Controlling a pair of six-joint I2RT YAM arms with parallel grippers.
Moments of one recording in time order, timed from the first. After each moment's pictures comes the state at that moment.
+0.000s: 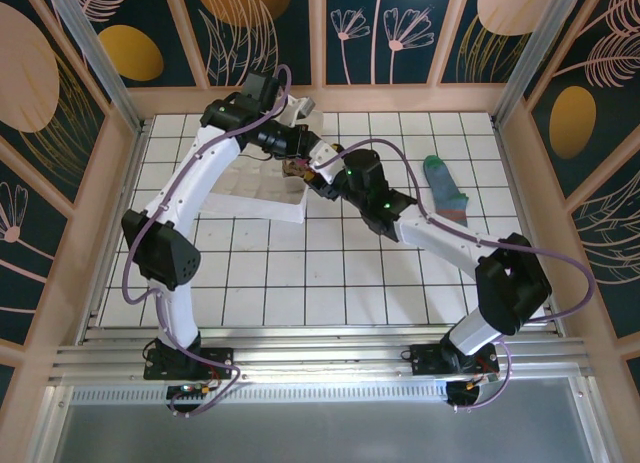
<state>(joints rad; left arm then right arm) -0.46 1.94 2.08 -1.02 0.63 -0.33 0.74 1.55 1.10 0.18 0.07 -0.41</state>
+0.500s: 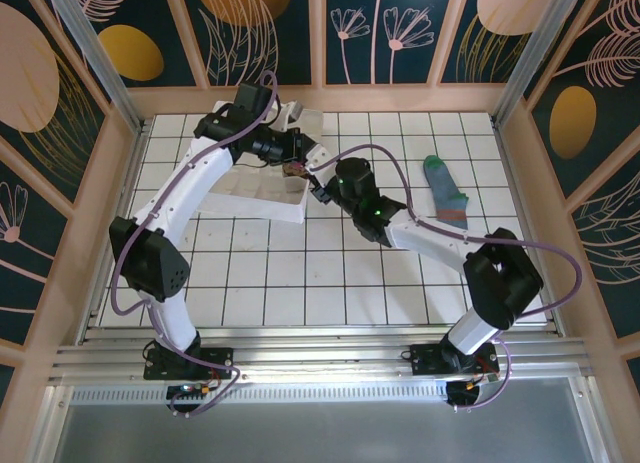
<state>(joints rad) -0.44 1.84 1.87 -0.85 0.57 -0.47 0.78 1.60 1.06 0.29 0.14 -0.31</state>
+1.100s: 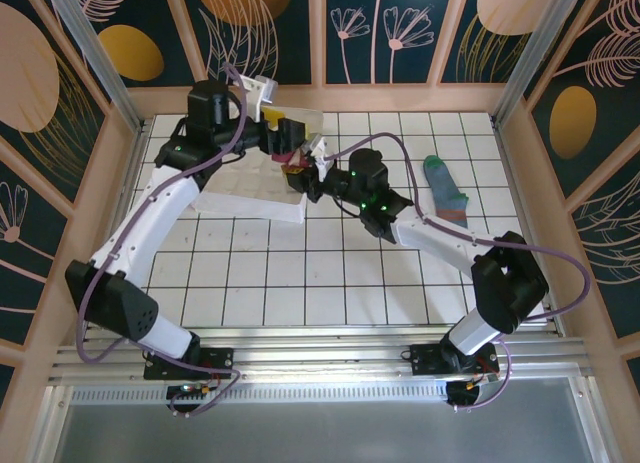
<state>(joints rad) -0.38 1.52 1.57 -0.36 0.57 -0.23 0.74 1.57 1.09 0.47 -0.37 -0.03</state>
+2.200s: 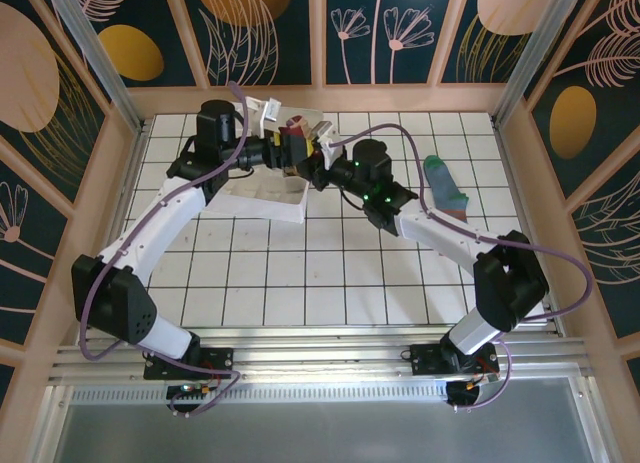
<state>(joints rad) -0.38 1.52 1.38 -0.17 0.76 -0.46 0.70 1.58 1.14 0.37 -0.28 -0.03</state>
